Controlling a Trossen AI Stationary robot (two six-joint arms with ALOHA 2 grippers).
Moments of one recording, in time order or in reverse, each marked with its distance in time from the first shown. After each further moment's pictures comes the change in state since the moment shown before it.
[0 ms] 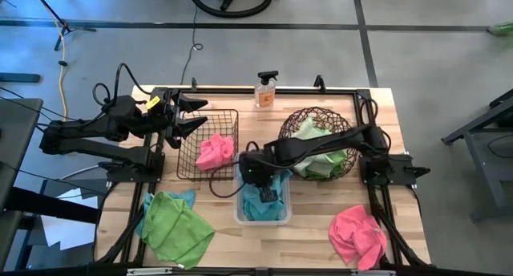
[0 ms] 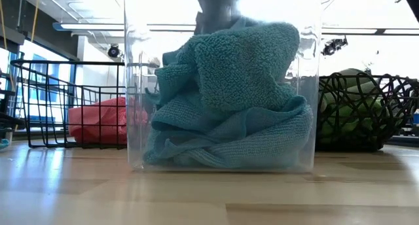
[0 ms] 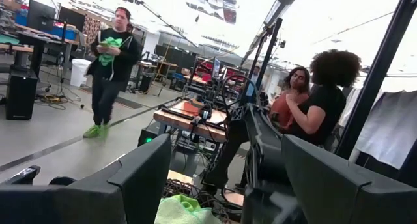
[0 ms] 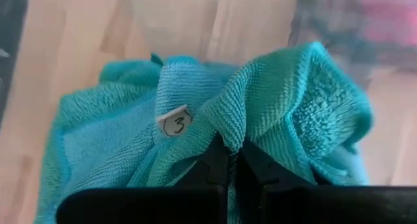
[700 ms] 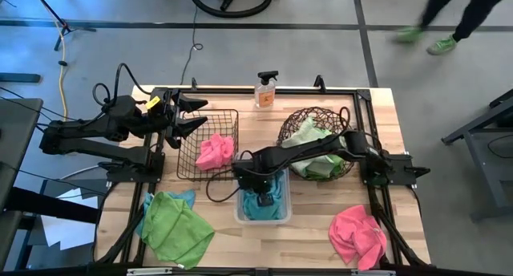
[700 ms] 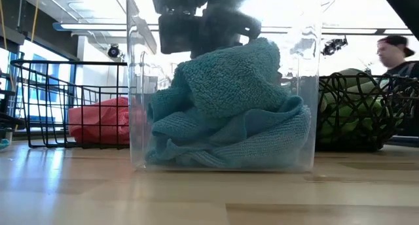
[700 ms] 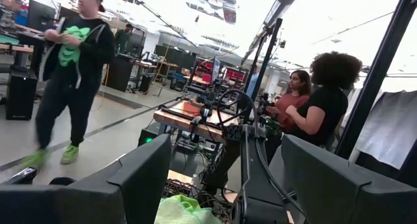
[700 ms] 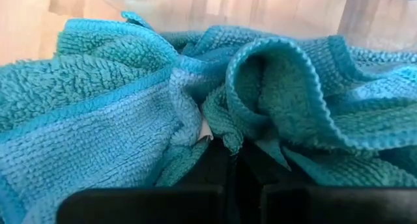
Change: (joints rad) left arm 0.000 0.000 0.000 0.000 0.000 0.001; right arm -0.014 0.196 0.006 -0.018 -0.066 0.000
